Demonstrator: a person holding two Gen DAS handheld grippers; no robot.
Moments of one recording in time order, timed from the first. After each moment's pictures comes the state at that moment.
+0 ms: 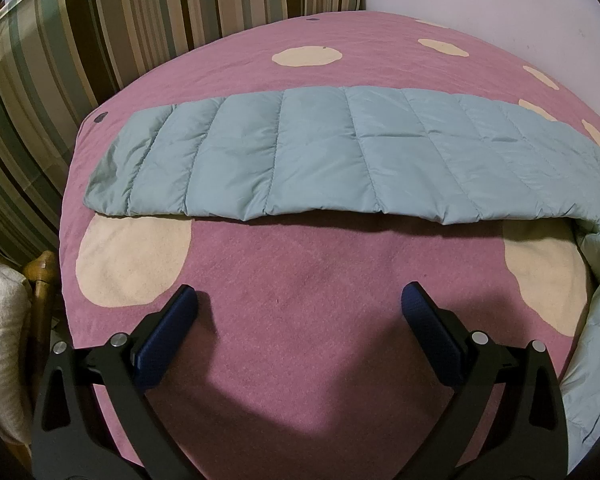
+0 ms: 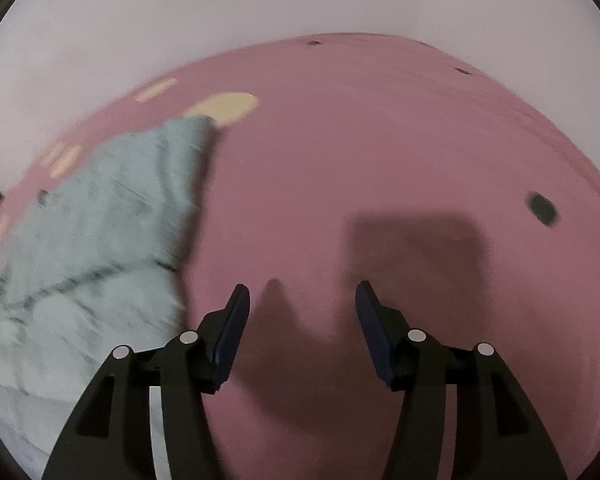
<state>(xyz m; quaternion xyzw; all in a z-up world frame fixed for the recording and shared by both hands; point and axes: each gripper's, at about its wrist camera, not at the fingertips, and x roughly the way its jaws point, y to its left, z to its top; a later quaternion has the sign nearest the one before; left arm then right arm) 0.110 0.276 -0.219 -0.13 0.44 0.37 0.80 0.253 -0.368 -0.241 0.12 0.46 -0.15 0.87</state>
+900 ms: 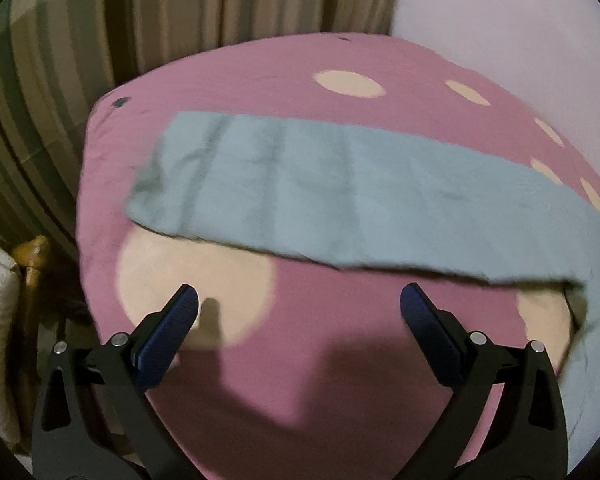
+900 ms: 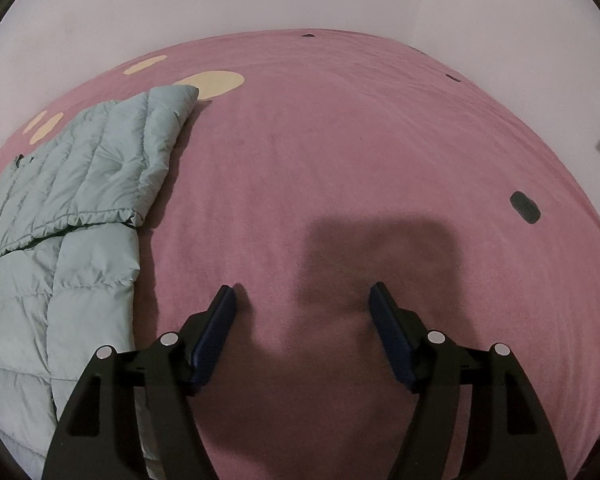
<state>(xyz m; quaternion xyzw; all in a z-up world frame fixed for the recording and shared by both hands) 0.073 0.331 -0.196 -0.20 0.40 0.38 0.81 0.245 -0.357 -0.250 0.07 0.47 -0.16 0.86</state>
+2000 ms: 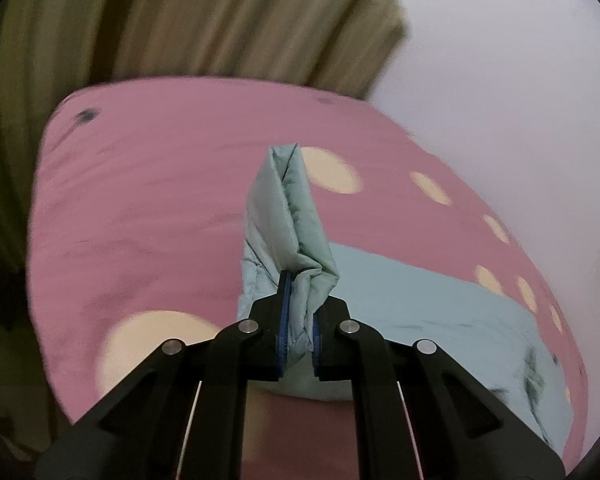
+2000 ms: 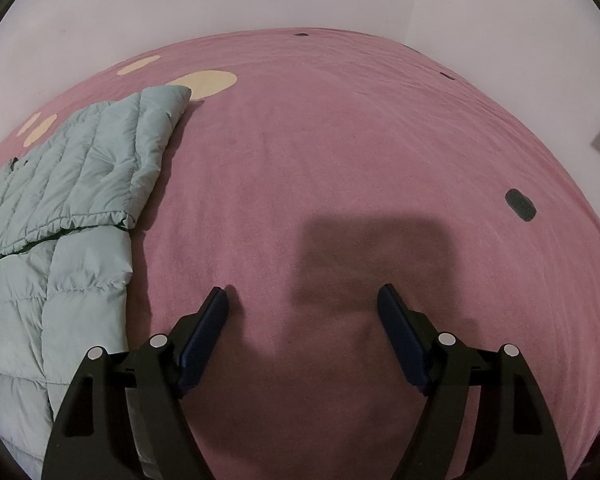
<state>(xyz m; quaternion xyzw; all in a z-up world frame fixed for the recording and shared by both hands) 0.086 0.390 -0.152 -0.30 0.27 0.28 0.87 0.246 -0.365 -0.252 0.07 0.47 -0.17 0.86</state>
